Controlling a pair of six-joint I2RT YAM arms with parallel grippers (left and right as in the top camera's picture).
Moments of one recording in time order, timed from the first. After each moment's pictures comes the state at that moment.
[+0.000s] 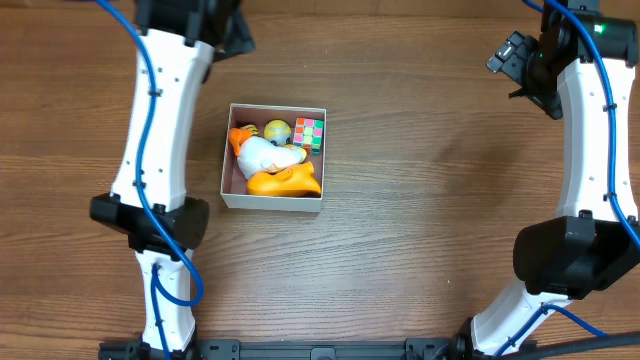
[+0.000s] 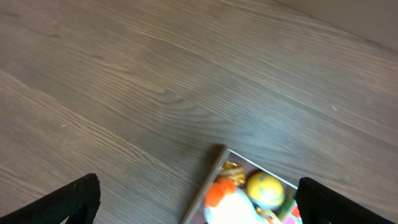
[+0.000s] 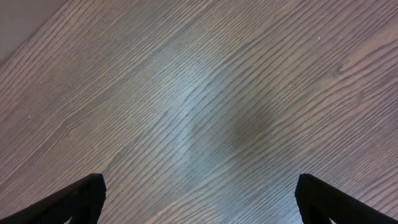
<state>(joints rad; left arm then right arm) -0.24 2.21 2.73 -1.68 -0.38 -0.65 -0.12 1.95 2.09 -1.32 0.16 0.57</state>
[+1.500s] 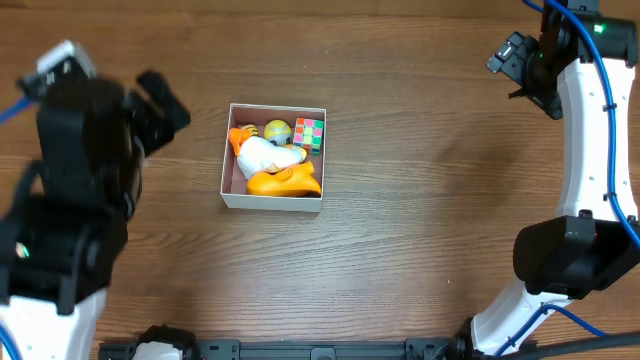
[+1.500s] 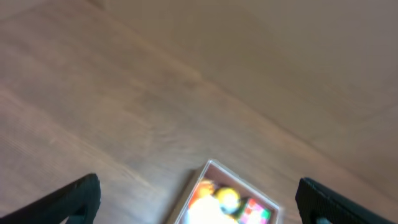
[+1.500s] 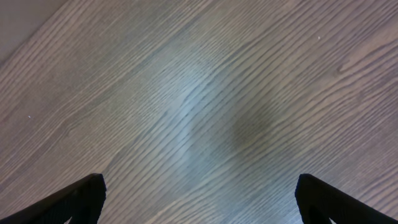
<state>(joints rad) -0.16 1.09 1.50 -0.99 -0.33 -0.67 -0.12 1.95 2.09 -1.32 0.16 0.57</state>
